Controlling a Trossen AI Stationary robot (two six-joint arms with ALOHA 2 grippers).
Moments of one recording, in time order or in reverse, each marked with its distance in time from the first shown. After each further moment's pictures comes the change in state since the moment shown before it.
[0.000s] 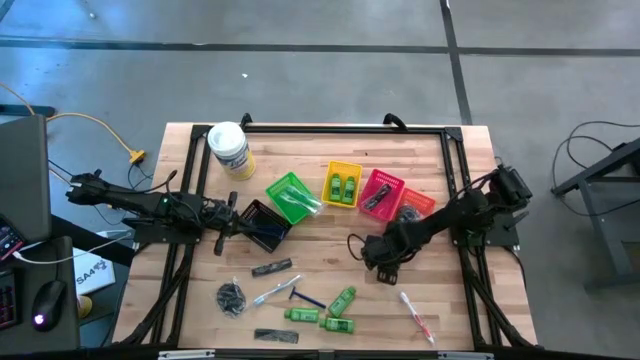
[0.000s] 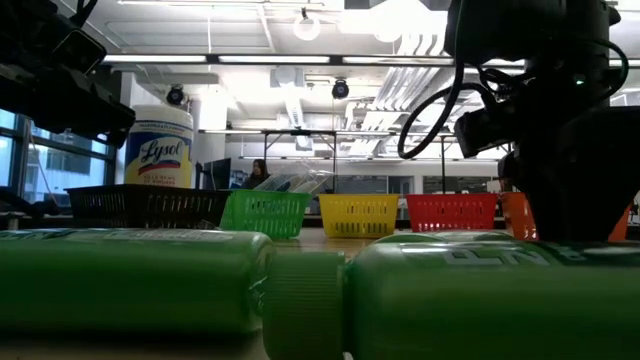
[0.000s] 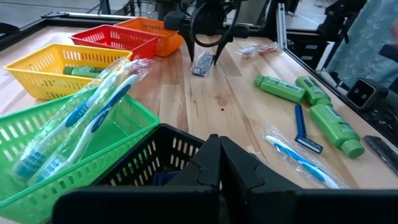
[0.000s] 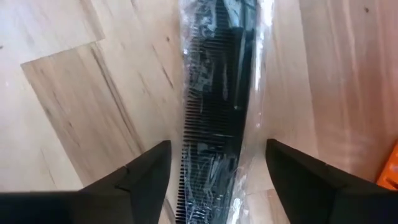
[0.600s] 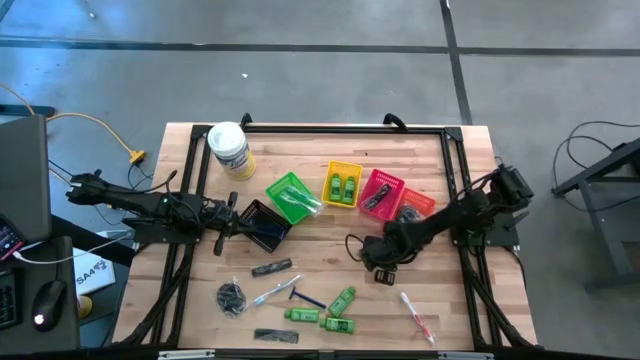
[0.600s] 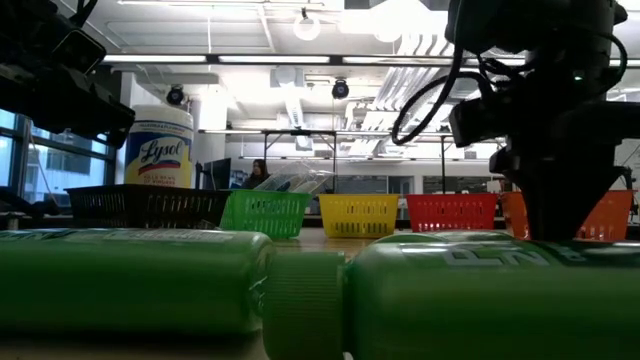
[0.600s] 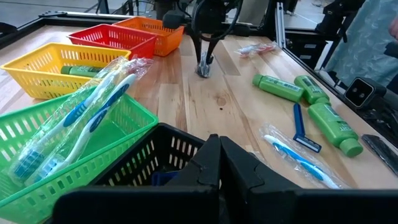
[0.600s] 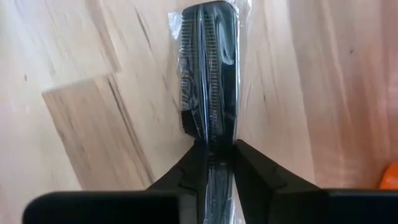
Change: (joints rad) left arm 0.000 0.000 -0.001 -0.001 0.005 0.000; right arm 0.006 -0.010 -0.004 0.041 0.071 -0.020
